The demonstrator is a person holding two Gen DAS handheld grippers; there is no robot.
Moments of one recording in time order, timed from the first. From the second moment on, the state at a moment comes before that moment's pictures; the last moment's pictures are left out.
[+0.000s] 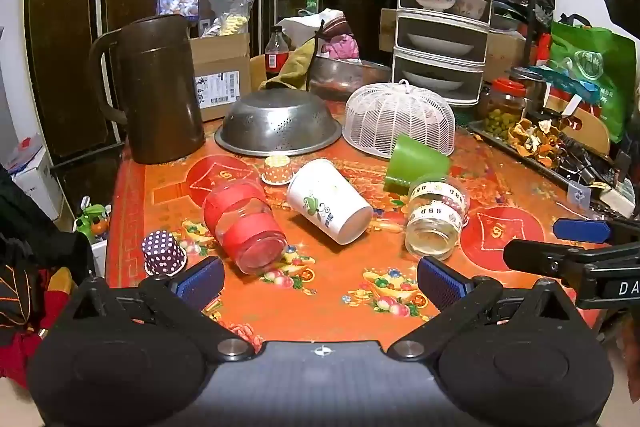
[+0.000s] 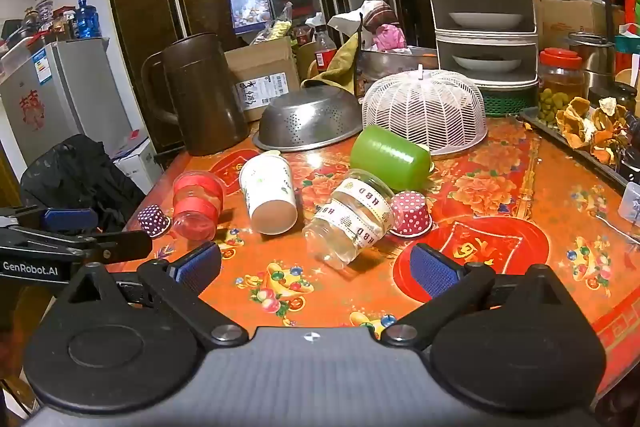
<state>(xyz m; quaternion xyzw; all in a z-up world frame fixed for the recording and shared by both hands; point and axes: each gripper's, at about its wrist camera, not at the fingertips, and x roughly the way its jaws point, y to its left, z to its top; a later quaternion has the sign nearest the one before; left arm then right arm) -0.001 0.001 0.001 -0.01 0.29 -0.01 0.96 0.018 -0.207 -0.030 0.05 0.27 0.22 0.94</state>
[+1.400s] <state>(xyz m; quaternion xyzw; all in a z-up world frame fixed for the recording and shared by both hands) -0.003 0.003 -0.003 -0.01 0.31 -0.01 0.95 0.017 -0.210 -0.024 0.06 0.27 0.22 0.93</state>
